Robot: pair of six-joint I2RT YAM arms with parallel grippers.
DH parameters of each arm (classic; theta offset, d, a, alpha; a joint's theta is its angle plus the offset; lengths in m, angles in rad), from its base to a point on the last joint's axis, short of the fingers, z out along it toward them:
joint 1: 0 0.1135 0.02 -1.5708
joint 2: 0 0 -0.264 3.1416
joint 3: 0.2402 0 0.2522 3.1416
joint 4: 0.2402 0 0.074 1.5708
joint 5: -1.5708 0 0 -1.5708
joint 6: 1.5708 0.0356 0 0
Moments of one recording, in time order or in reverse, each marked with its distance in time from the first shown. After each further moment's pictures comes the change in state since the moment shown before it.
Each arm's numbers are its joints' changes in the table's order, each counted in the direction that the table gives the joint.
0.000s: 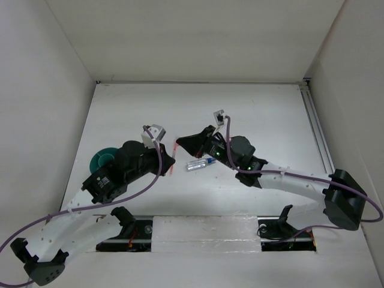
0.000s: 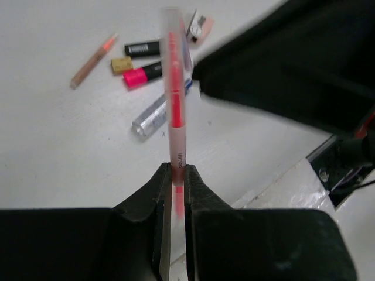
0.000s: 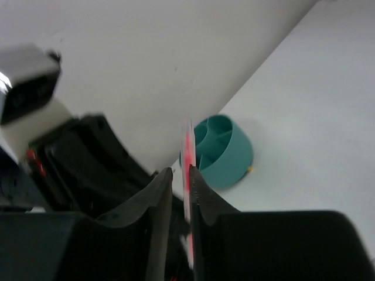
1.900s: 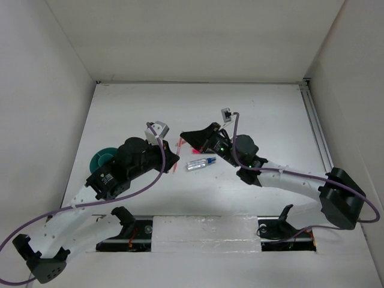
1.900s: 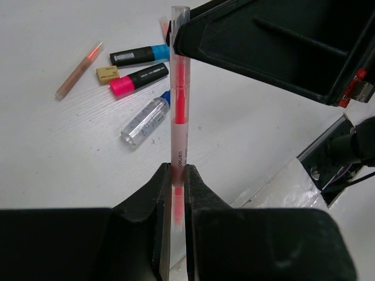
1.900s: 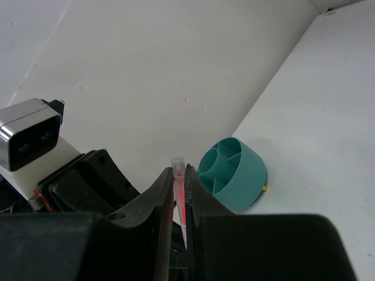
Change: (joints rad) left arm 0.006 0.044 0.008 -0.083 -0.048 0.012; right arm -0.064 0.013 -0.044 -0.117 0.015 0.172
